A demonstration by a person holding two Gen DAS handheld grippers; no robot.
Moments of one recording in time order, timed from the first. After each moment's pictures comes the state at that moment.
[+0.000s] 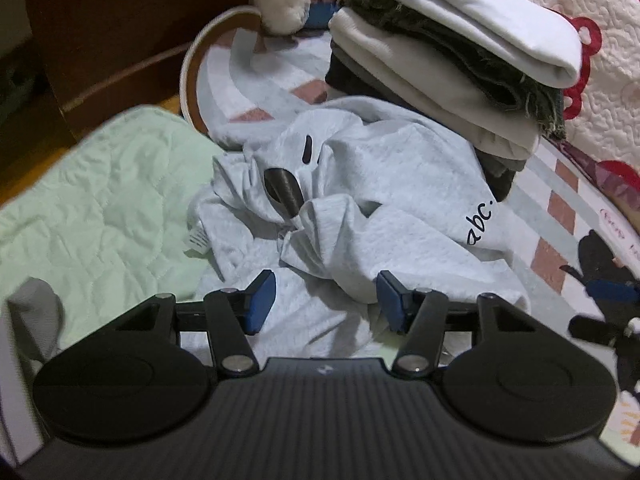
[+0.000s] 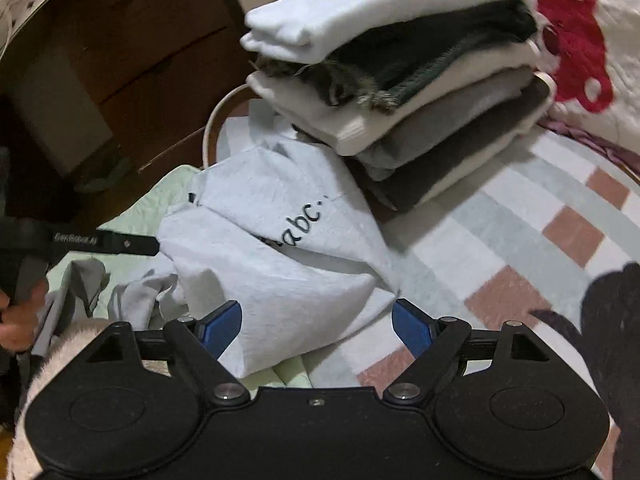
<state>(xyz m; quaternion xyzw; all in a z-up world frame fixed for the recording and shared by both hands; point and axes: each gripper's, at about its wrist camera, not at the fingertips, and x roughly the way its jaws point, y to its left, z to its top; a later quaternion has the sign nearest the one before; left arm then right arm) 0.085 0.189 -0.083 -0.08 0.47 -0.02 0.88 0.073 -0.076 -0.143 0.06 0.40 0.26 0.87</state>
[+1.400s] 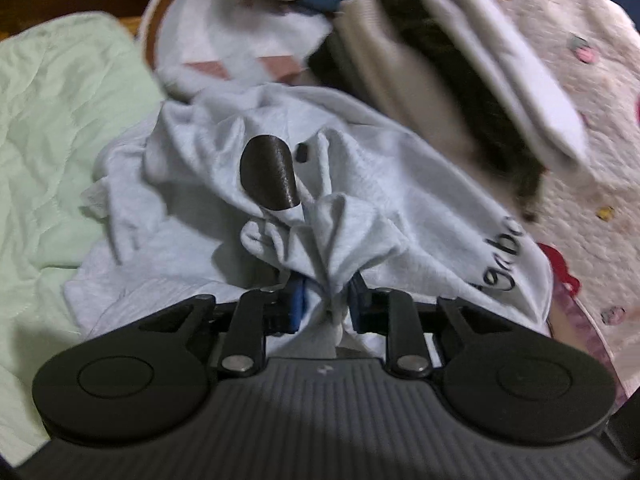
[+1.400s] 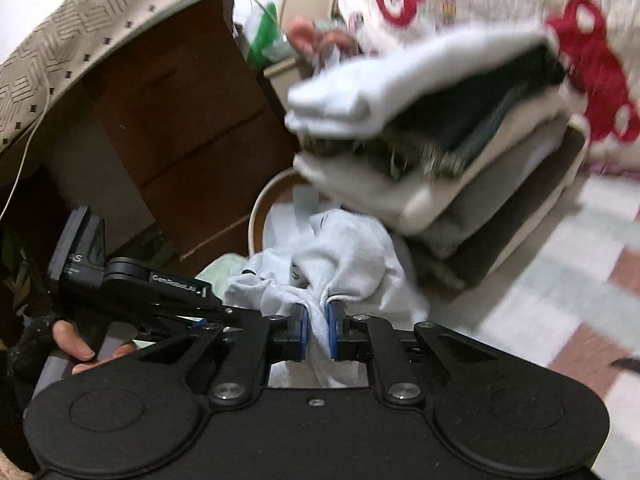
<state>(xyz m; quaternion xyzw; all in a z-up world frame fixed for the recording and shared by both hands) 0.115 0.196 -0.120 -0.27 0.45 -0.09 0.84 0.067 -0.073 -0.128 0.14 0.26 0.28 0.91</state>
